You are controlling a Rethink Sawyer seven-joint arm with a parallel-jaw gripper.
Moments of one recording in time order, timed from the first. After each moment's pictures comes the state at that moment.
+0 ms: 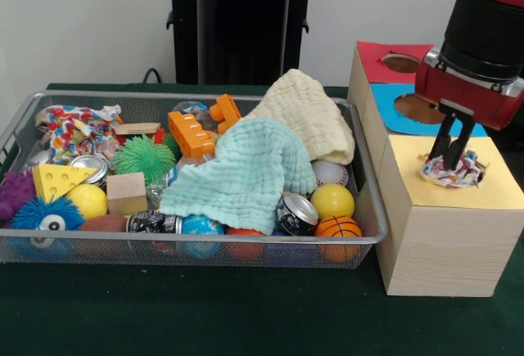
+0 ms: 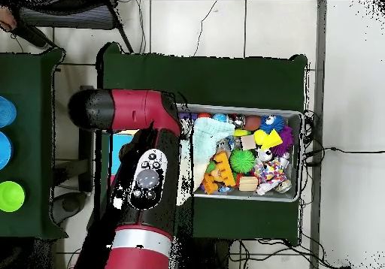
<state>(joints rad) 0.20 -0.40 -0.27 1.18 0.18 0.80 2.39</state>
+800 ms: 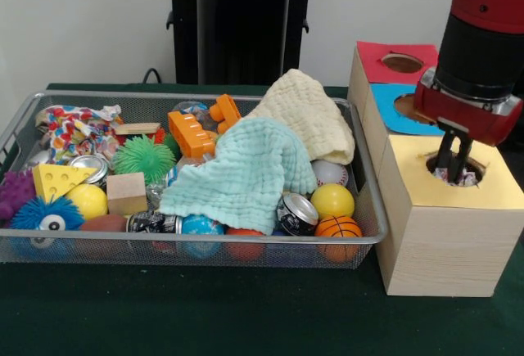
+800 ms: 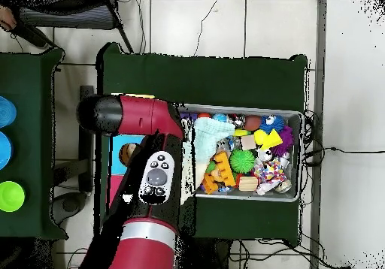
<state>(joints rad) 0.18 -0.38 -0.24 1.25 0.27 0.72 2.39</state>
